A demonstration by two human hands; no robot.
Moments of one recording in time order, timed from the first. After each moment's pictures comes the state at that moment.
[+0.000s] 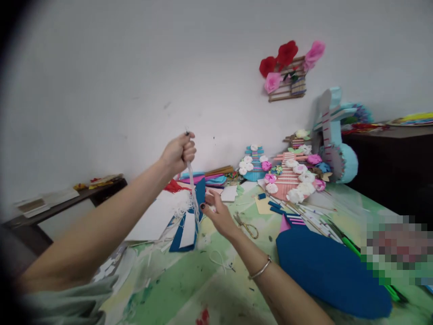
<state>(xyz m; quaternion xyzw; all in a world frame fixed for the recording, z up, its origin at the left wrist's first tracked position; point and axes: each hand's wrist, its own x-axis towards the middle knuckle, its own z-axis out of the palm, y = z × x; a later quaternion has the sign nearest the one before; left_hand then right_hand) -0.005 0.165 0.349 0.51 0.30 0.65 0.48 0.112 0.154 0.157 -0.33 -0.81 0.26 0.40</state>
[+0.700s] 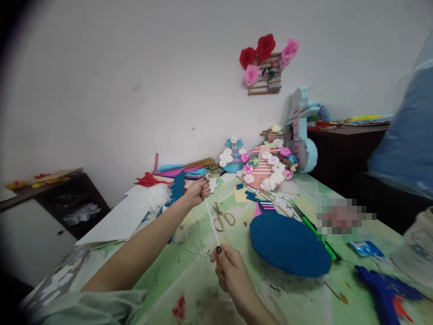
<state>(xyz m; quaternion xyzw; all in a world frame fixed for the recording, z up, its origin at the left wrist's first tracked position) 0.044 0.234 0.160 0.39 0.41 0.52 0.64 0.193 0.047 0.086 -0.35 -0.42 0.72 0.42</state>
